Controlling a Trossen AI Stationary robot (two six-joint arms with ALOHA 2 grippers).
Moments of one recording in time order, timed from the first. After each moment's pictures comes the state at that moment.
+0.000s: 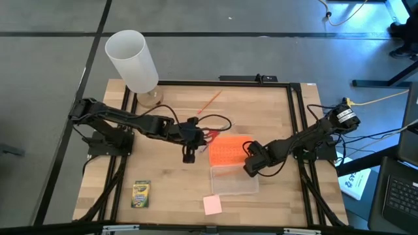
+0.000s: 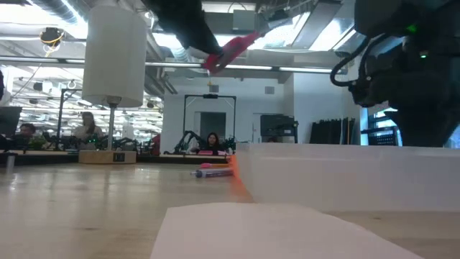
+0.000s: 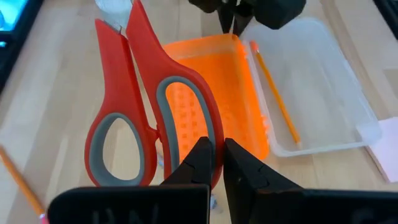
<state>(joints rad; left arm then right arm) -0.14 1.46 1.12 -0.39 -0.16 -0.02 0.40 1.55 0.81 -0.73 0.13 1.26</state>
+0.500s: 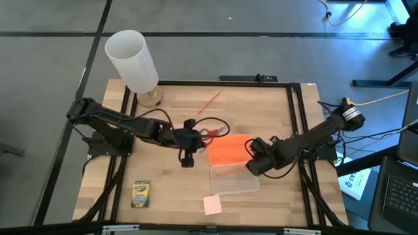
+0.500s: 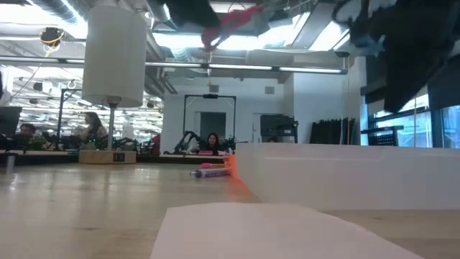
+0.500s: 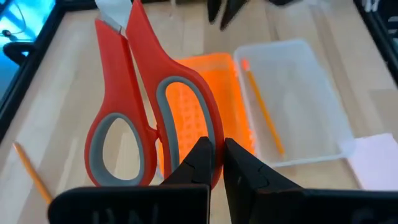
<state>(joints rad) -0.23 1.45 1.21 -0.48 -0.28 -0.10 0.48 1.47 1.03 -1.04 0.37 1.22</state>
